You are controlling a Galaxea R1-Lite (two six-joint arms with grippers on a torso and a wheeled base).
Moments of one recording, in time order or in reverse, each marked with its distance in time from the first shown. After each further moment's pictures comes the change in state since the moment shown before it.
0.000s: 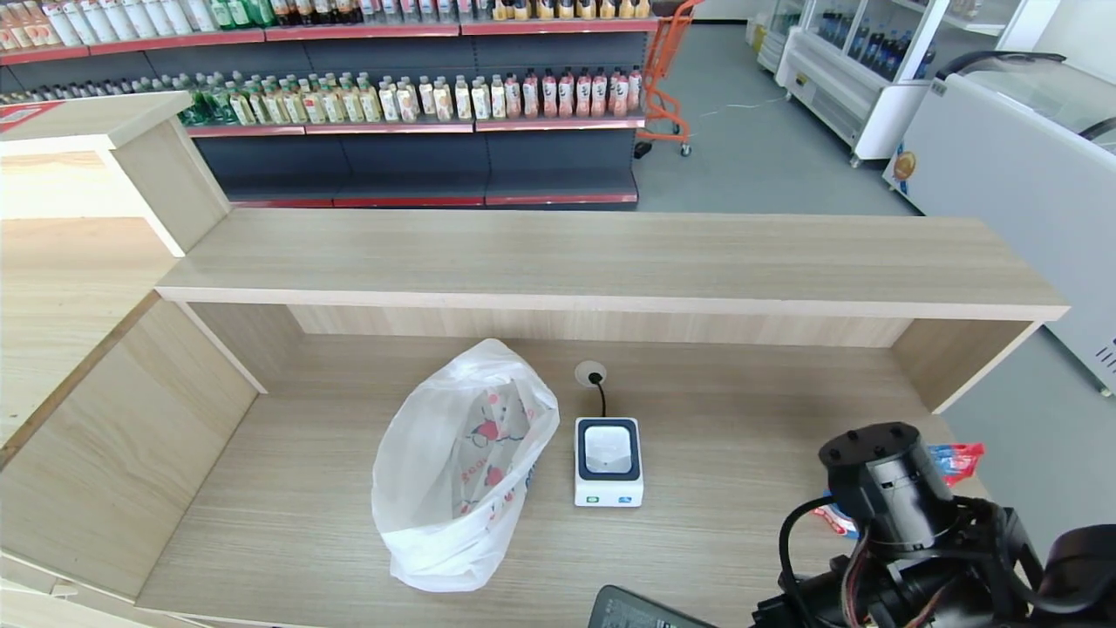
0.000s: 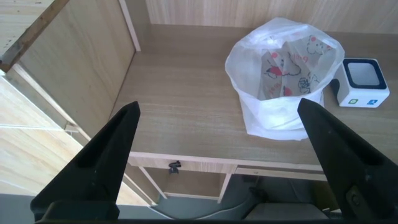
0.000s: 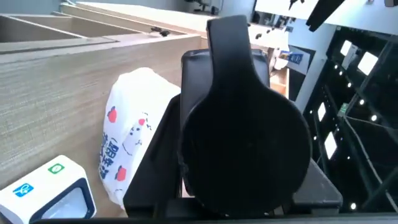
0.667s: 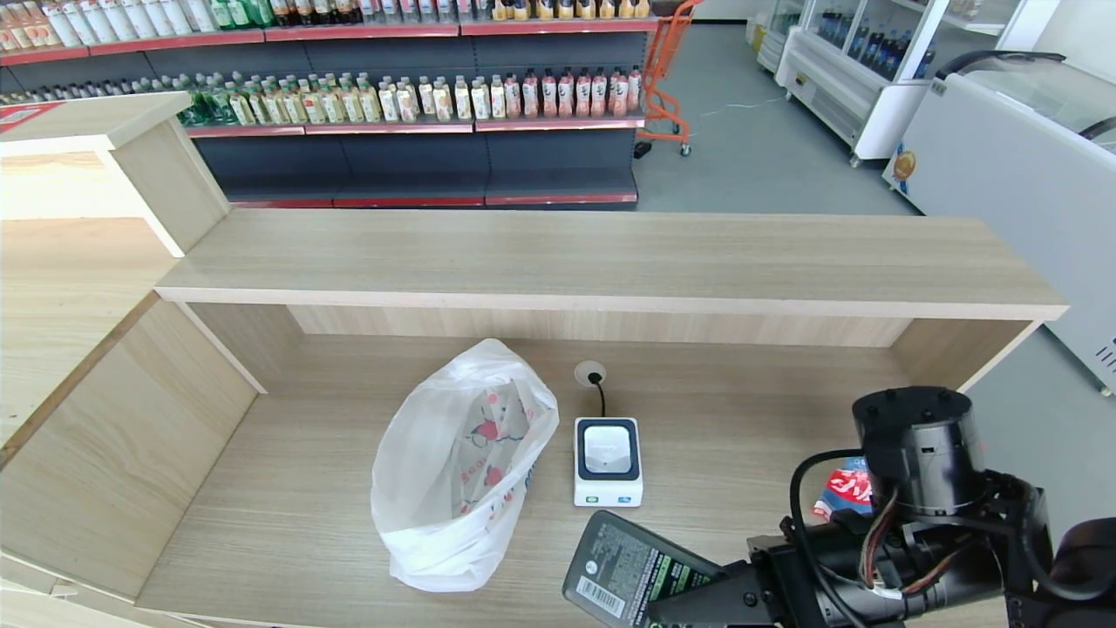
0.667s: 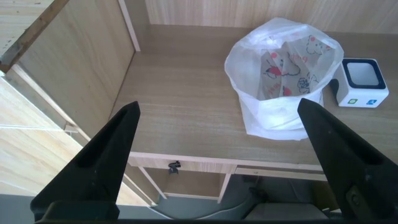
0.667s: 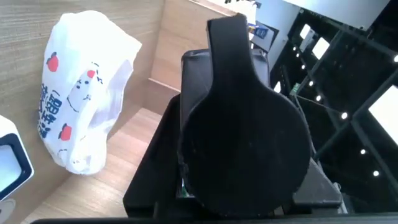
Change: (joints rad) left arm 0.000 0.000 0.000 0.000 0.000 0.000; right arm -0.027 -0.012 -0.005 -0.221 0.033 0.003
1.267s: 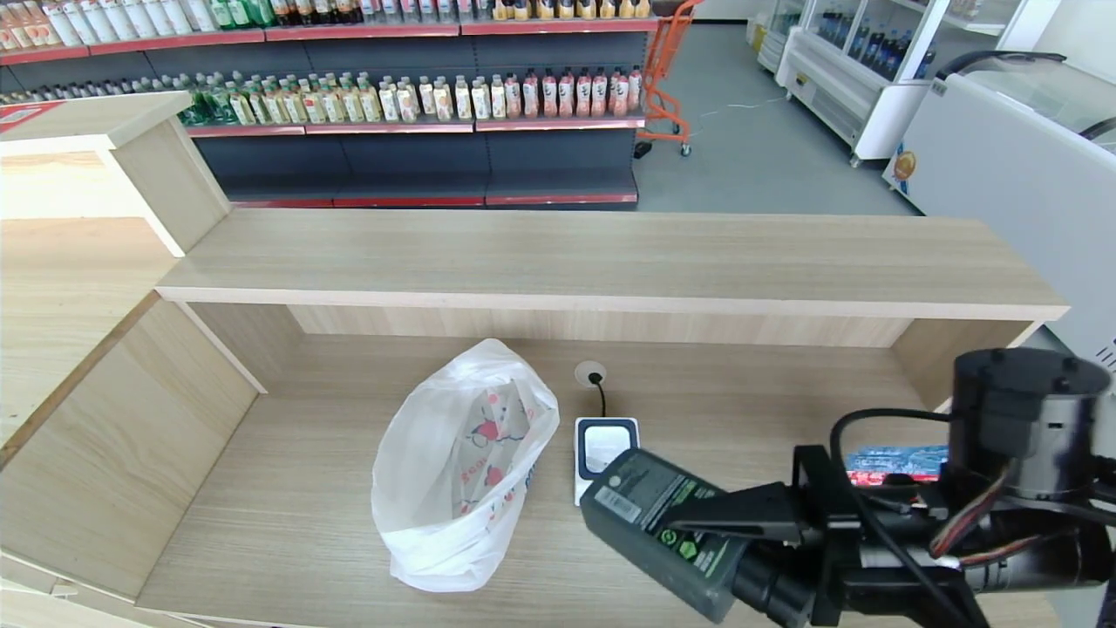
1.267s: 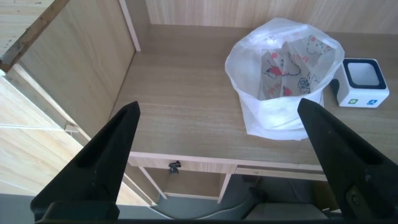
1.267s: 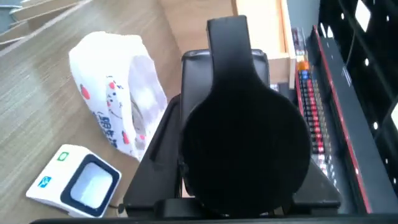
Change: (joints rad) left arm 0.000 0.000 0.000 0.000 0.000 0.000; right arm -0.002 -0.164 -0.005 -0.071 -0.126 0.792
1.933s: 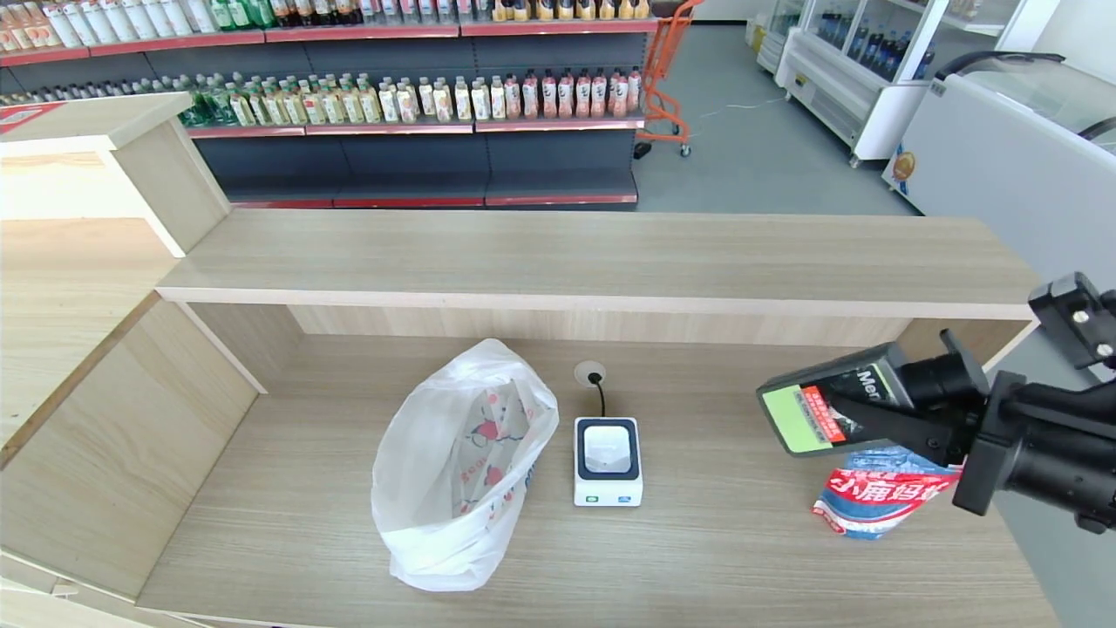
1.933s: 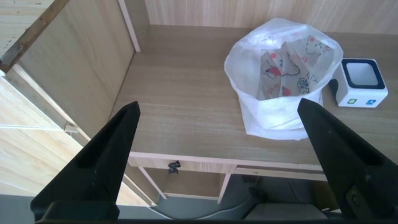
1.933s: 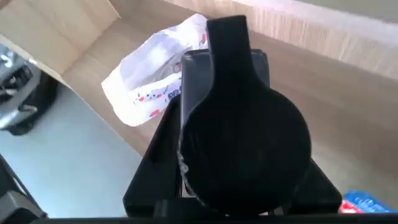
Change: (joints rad) left arm 0.000 0.000 0.000 0.000 0.000 0.000; right arm -0.371 -0.248 0.026 0.127 -0.307 1.814
